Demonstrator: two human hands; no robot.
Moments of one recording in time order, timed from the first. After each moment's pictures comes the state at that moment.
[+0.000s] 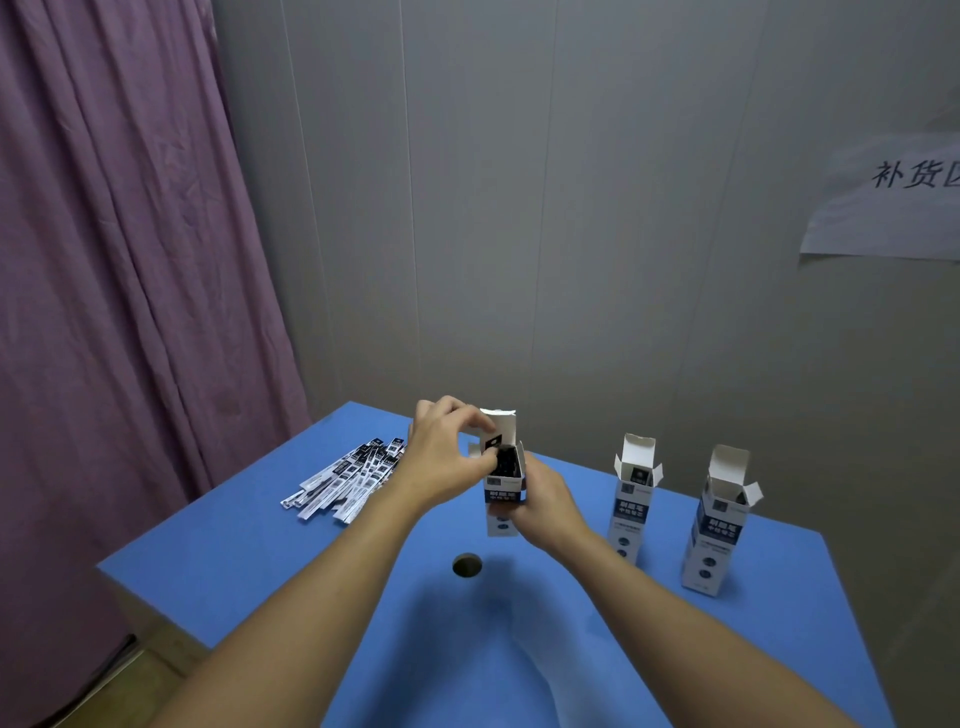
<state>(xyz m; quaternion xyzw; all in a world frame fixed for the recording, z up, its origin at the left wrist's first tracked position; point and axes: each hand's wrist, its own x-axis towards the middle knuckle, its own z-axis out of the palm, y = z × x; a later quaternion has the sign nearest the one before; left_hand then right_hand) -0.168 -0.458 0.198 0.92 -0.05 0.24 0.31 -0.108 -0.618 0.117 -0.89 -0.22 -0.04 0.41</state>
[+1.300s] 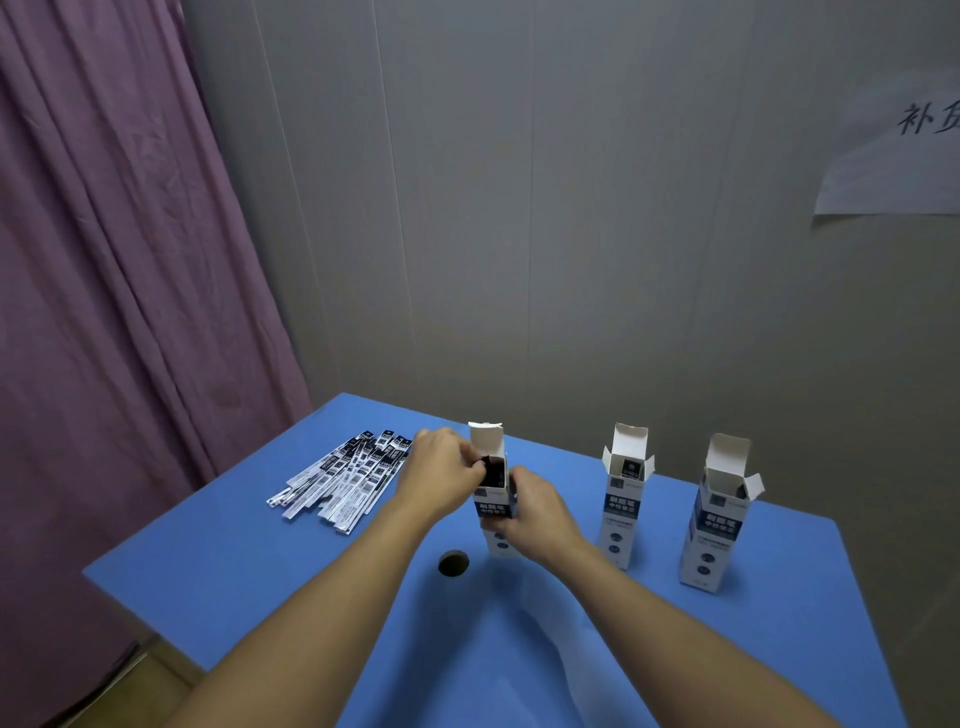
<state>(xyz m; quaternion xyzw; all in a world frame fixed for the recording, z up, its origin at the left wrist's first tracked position) -0.118 -0.486 0.156 0.95 0.06 0.16 0.24 -0.082 -0.637 0.086 -0.92 -0.19 0.01 0.35</state>
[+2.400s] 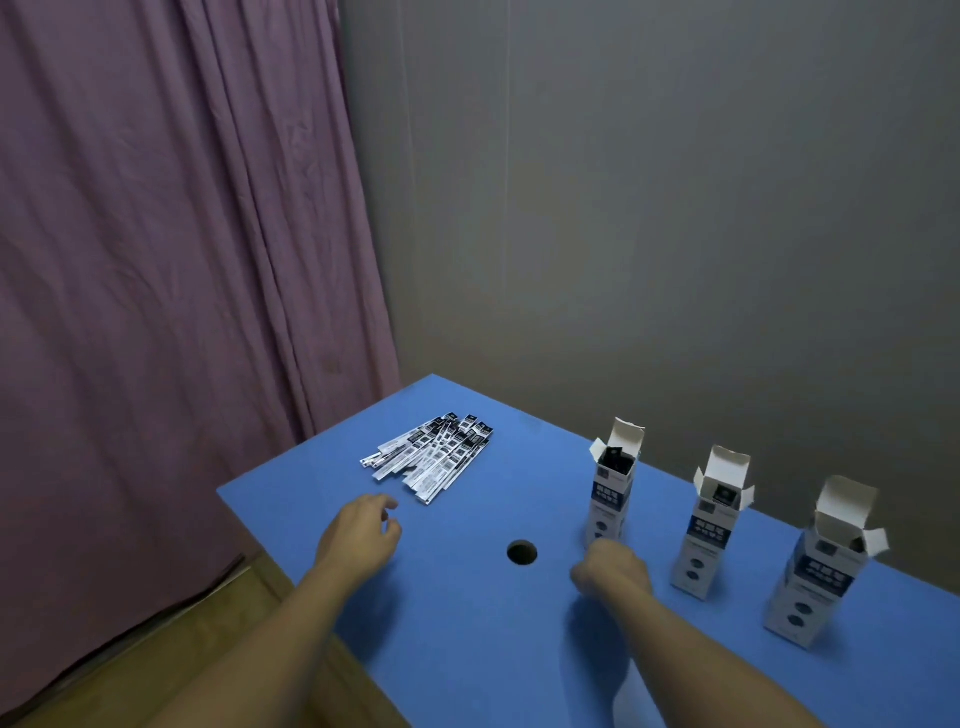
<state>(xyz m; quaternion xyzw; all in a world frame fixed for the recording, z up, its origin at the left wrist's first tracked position) -0.241 -0.334 0.069 0.94 0.26 0.11 0.20 -0.094 -0.622 0.040 -0.97 -0.01 0.19 0.12</state>
